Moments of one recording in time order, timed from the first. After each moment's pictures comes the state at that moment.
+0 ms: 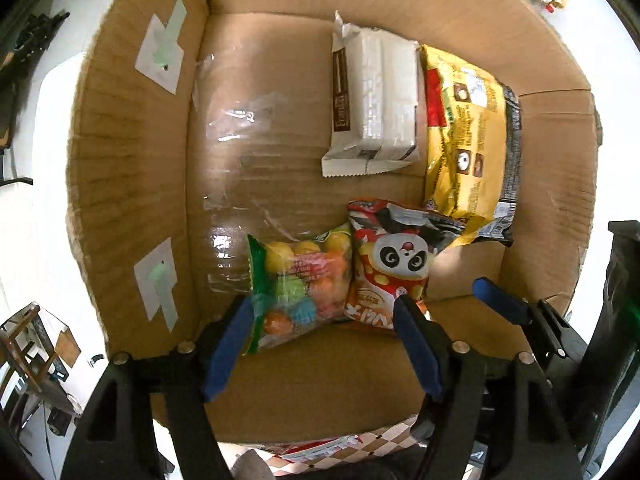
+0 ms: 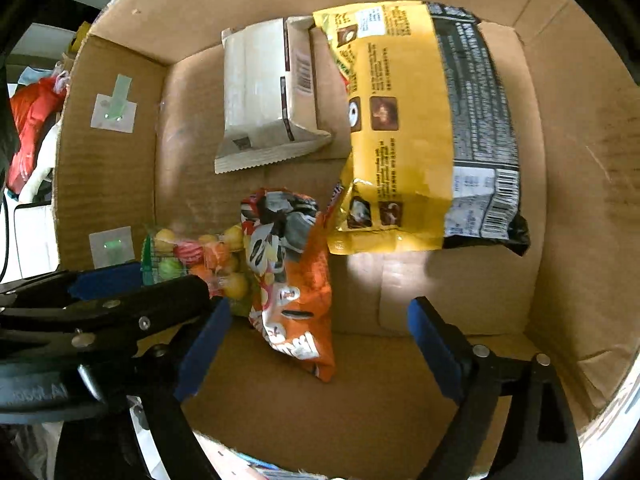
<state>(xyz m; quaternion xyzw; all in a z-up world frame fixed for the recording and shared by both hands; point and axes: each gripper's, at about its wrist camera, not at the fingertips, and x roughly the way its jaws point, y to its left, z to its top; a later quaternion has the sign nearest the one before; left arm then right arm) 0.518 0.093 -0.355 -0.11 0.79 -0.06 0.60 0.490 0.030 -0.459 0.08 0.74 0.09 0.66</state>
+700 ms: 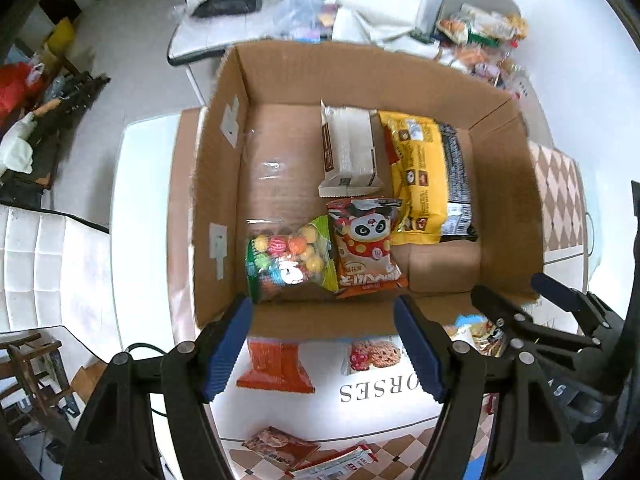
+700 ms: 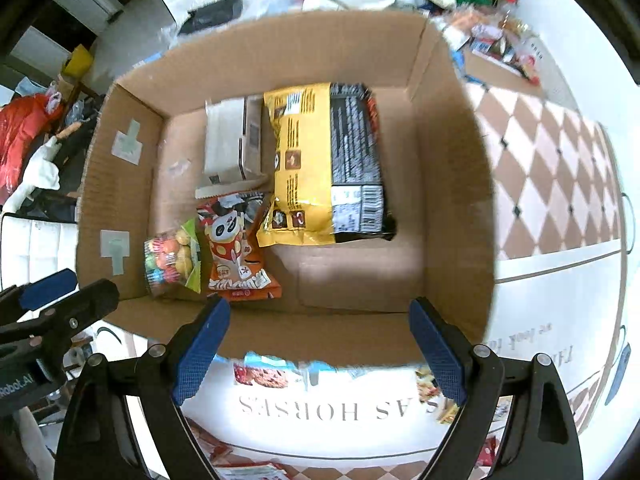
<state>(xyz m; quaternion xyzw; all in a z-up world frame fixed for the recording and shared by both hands) 0.455 0.088 -0.247 -0.07 0.67 -0.02 0.74 0.453 -0.022 -0.360 0.04 0.66 0.04 0.75</state>
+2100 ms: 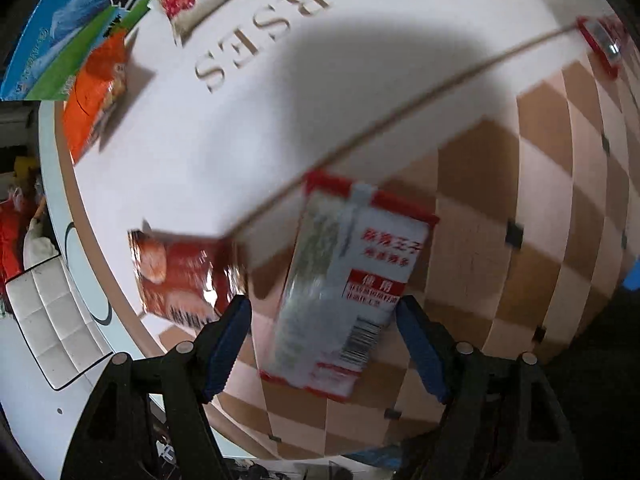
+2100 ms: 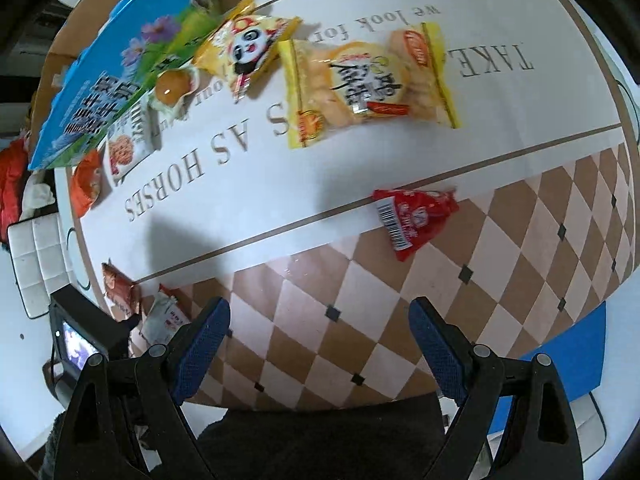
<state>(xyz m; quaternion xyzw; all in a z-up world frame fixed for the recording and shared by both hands) 0.211 -0.037 -0.415 0.24 0.74 -0.09 0.62 0.186 -0.194 -0.409 0.17 0.75 -0.02 0.64</state>
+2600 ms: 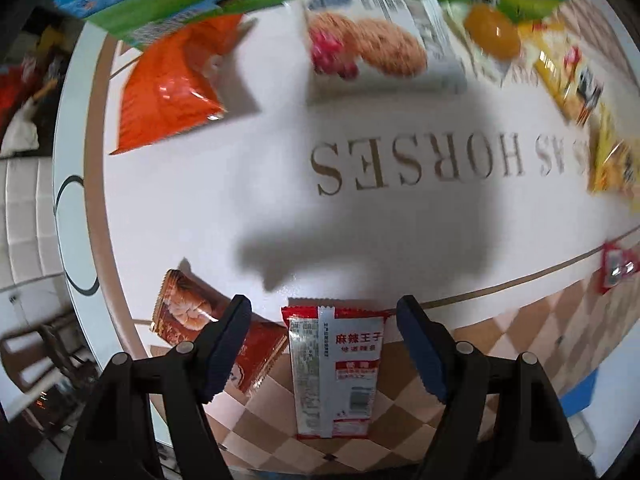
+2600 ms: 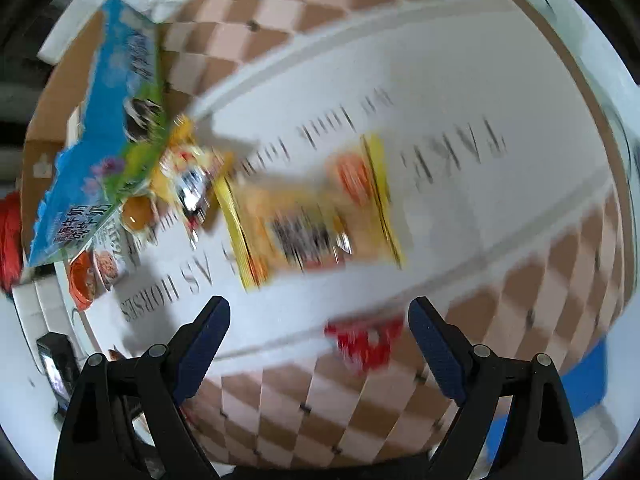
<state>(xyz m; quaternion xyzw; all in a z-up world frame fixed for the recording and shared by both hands) 0.310 -0.010 -0.391 0.03 0.75 0.00 0.66 0.283 -0.242 -0.408 0.14 0.71 -0.03 0.69</state>
